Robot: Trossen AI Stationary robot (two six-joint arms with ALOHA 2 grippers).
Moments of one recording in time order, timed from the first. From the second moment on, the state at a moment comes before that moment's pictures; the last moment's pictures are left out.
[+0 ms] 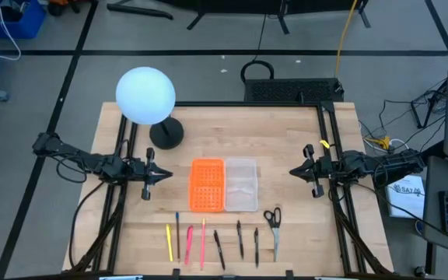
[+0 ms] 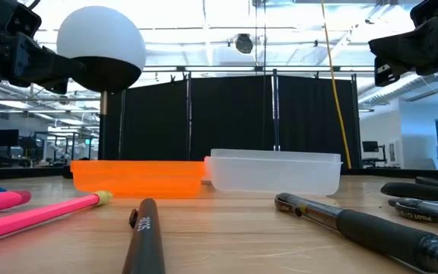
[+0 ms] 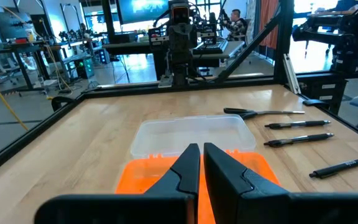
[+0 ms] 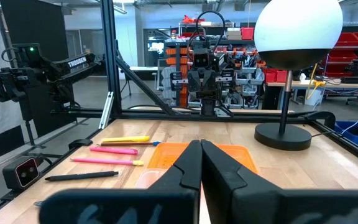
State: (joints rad) left arm -0.35 0.25 0.01 0.18 -0.32 0.05; right arm 0.16 0.04 0.01 0.11 0.05 0.01
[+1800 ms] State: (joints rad) left arm -0.35 0.25 0.01 0.22 -0.32 0.11; right arm 0.16 0.05 0.01 0.26 0.13 0.02
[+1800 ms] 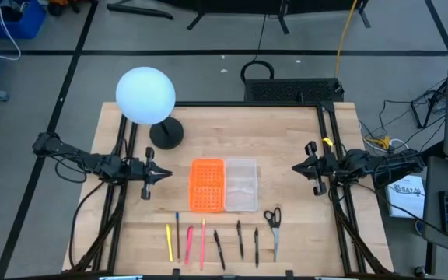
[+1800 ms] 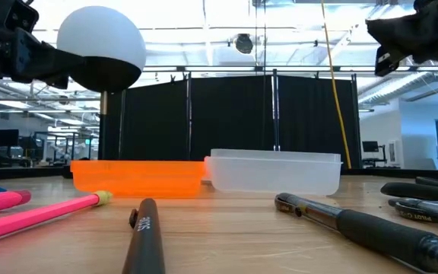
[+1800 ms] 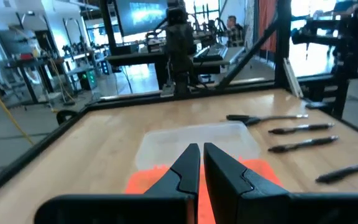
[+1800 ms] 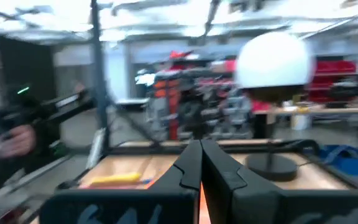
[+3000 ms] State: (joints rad) left arm -0.35 0.25 0.01 0.29 -0.45 0.27; right arm 0.45 1.18 1.09 -0.86 0.42 0.88
